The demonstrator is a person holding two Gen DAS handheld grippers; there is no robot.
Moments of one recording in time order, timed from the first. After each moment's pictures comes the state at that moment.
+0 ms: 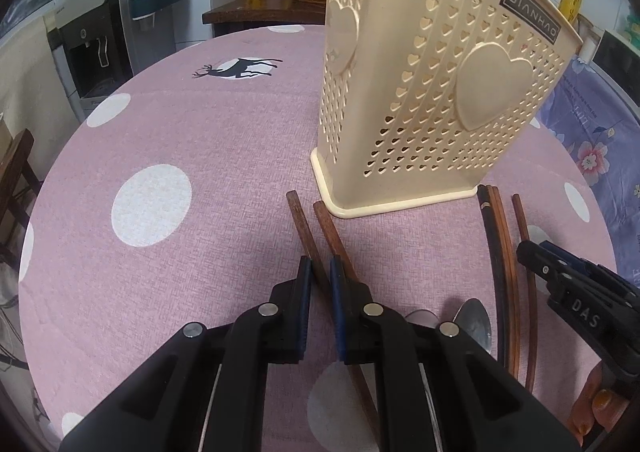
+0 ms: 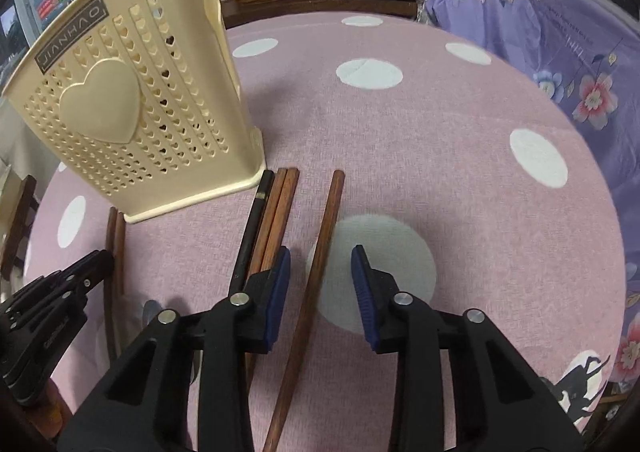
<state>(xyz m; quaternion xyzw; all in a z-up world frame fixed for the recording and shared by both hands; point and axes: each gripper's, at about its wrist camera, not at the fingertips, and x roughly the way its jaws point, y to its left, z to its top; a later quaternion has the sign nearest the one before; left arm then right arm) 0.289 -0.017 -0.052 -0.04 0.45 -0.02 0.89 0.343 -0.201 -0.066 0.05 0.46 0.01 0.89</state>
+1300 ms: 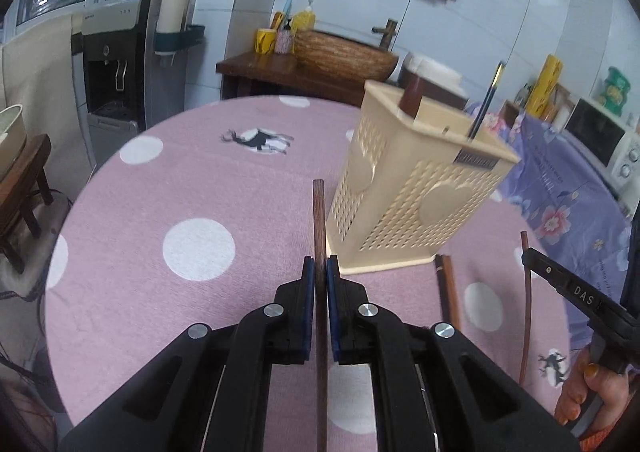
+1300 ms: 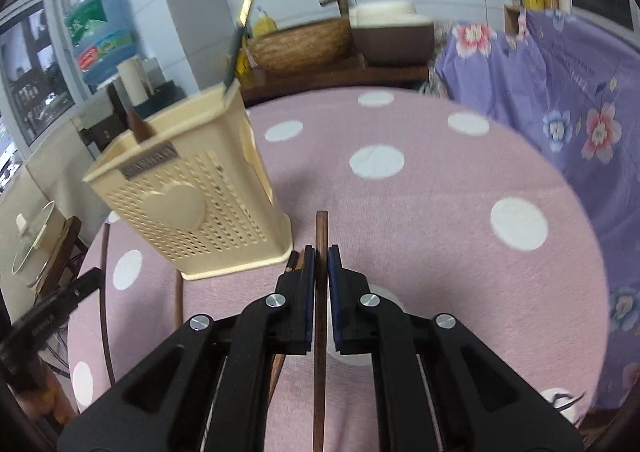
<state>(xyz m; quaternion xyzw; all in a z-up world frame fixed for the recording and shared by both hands) 0.251 0.029 0.016 -0.12 0.35 -0.05 0.93 0.314 -0.234 0.006 0.09 0.34 0.07 0.93</state>
